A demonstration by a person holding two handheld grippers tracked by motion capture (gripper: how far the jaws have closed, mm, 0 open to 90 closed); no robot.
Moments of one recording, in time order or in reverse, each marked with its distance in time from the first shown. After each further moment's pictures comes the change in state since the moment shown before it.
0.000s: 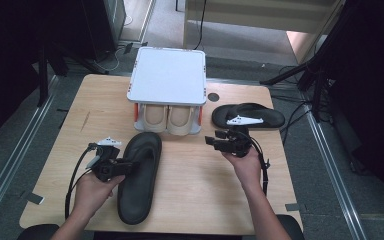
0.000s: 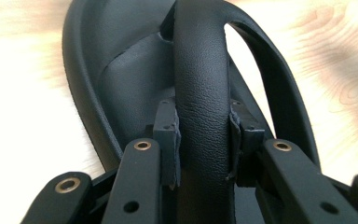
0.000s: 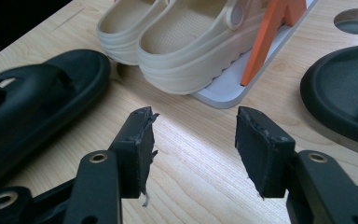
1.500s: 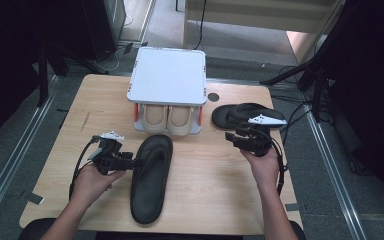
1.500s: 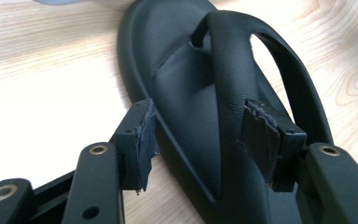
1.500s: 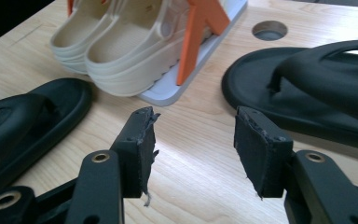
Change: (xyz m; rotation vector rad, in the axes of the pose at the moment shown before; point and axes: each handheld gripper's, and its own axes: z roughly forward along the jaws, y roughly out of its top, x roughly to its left) left arm 0.018 0.016 0.000 0.037 -0.026 0.059; right arm -0.031 -0.004 -0.042 -0.051 -0.135 0.037
